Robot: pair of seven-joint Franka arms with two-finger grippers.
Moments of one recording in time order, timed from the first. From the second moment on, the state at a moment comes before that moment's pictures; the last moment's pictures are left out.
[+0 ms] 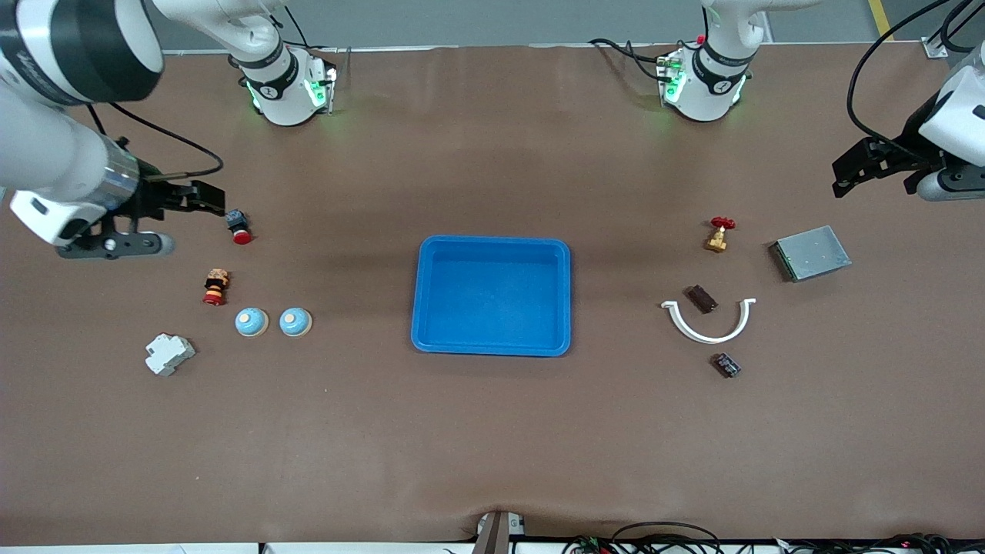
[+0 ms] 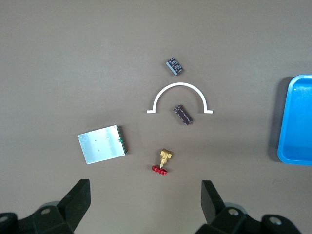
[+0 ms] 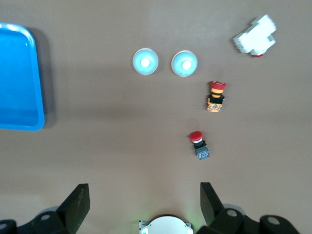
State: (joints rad) left arm 0.02 -0.10 -0.09 -1.69 0.04 1.62 -0.08; right arm 0.16 0.06 -0.05 -1.63 0.01 1.48 0.07
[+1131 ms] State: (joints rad) left arm 0.02 -0.07 -0.09 -1.66 0.04 1.61 -0.08; right arm -0.03 0.05 -0.04 -1.51 0.02 1.52 0.07
